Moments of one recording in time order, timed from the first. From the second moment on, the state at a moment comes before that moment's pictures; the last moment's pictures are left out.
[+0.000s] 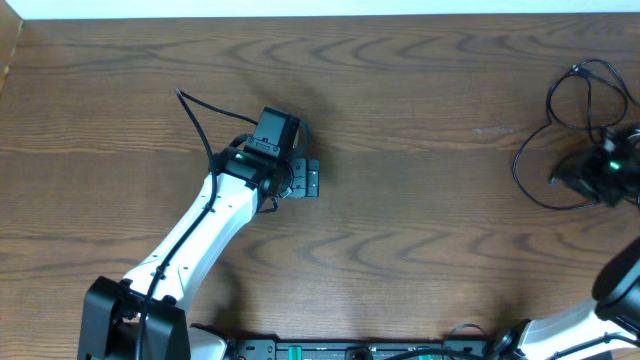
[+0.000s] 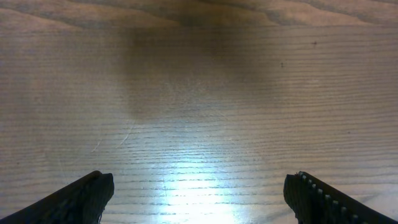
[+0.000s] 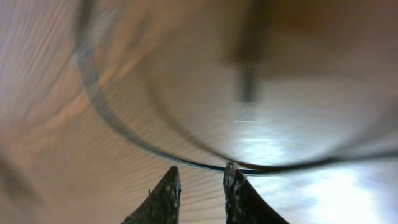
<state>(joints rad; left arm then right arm) -0.39 1.52 1.06 -0.73 0.02 -0.35 -0.56 1.82 1.27 -0.88 -0.42 0.07</state>
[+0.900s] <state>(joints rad) -0.17 1.40 1.04 -1.10 0.02 -0.39 -0.06 1.18 1.05 -0.93 -0.05 0.09</state>
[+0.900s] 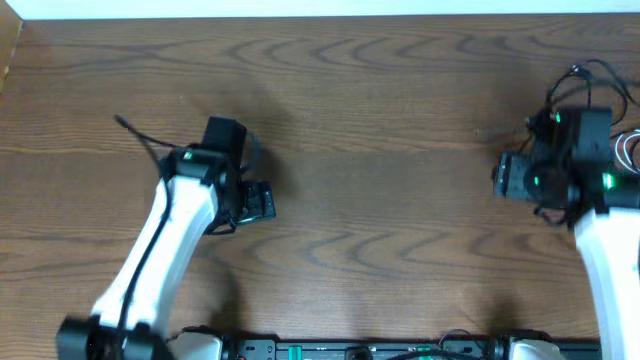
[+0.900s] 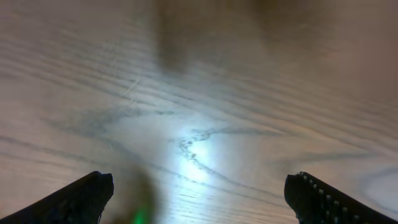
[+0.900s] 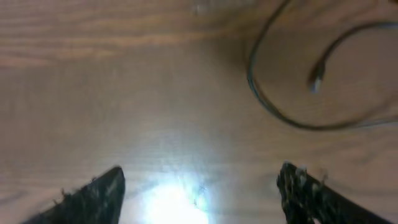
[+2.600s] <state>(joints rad) -0.17 0.72 0.86 -0.96 -0.01 -0.38 -0.03 0.01 0.01 -0.07 -0.06 0.03</state>
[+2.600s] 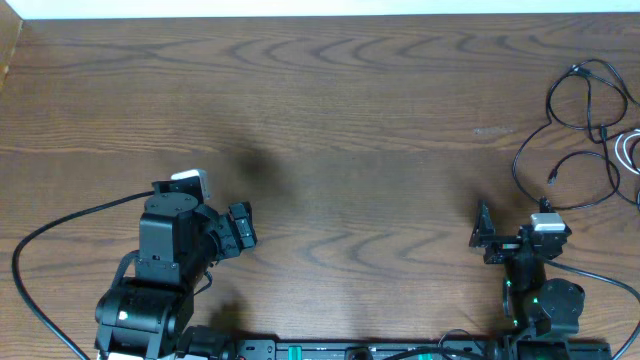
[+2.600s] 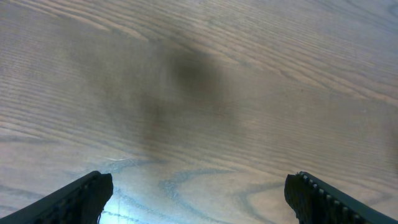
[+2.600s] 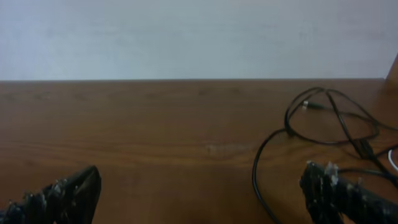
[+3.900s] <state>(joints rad) -0.14 0.08 0.20 -0.32 -0.04 -0.24 -0.03 0.01 0.01 -0.07 -0.06 0.01</state>
